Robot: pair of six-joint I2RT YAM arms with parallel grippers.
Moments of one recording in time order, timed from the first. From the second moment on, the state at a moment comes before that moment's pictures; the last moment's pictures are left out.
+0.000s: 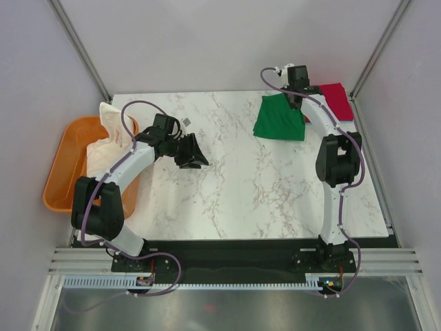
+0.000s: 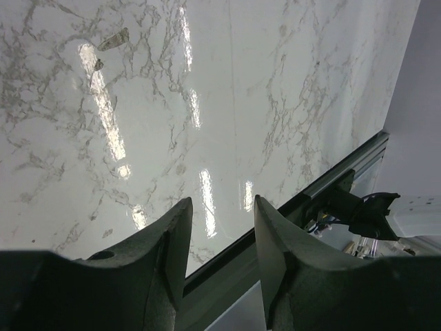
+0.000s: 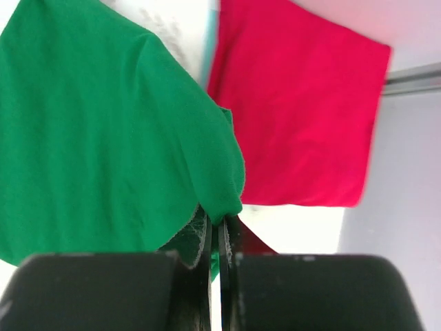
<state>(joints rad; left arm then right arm) -0.28 1.56 1.14 -0.55 0.56 -0.50 0.16 2.23 2.05 -0.55 0.30 -0.35</state>
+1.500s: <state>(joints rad) -0.29 1.56 1.14 -0.55 0.58 -0.50 0.01 2.22 2.16 -0.49 0.22 -0.55</state>
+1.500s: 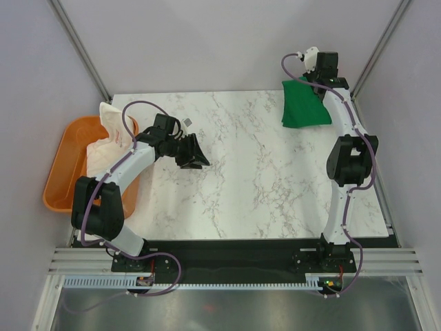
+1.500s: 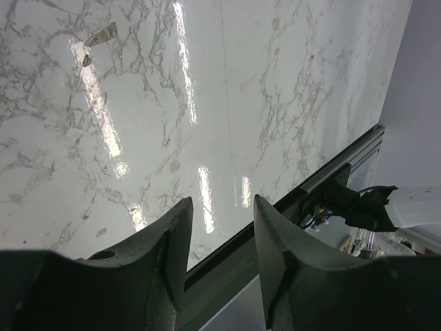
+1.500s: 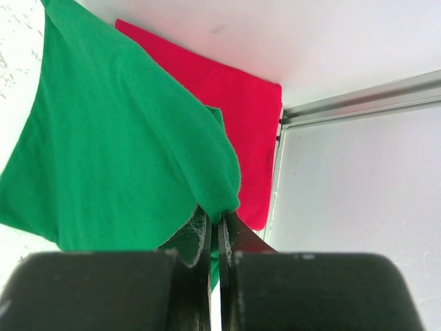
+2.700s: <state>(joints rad) -0.29 1.55 1.14 -0.55 0.58 -0.50 -0.10 2.40 2.39 -0.46 0.13 -0.56</state>
